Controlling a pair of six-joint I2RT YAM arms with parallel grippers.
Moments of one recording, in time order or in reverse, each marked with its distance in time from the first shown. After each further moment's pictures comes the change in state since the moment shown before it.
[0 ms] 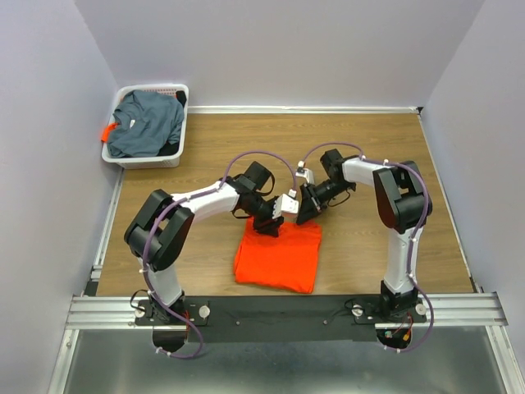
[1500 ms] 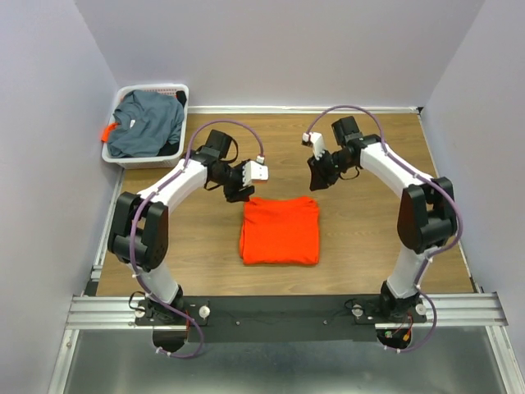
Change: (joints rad) left arm 0.301 -0.084 0.127 -0.164 -0.106 0.227; right arm -0.006 -0.301 0.101 0.023 0.446 -0.240
